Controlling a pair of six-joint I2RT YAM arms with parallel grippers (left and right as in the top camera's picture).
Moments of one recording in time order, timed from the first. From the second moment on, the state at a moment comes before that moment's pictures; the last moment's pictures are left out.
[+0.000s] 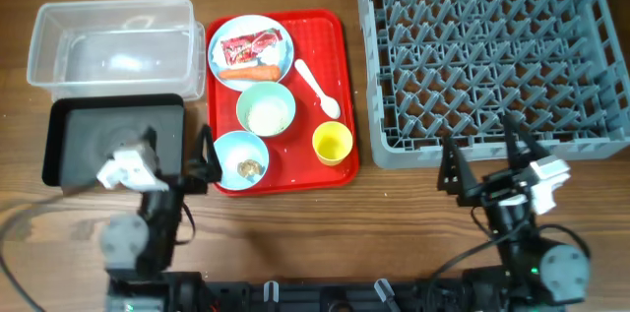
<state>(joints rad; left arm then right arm) -0.01 0.28 0.34 -0.12 0.07 -0.35 0.11 0.15 0.31 0.10 -0.19 0.22</state>
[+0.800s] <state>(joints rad) -0.23 1.84 1.90 -0.98 0.04 -0.22 0.11 1.12 1.24 -0.76 -0.37 0.13</state>
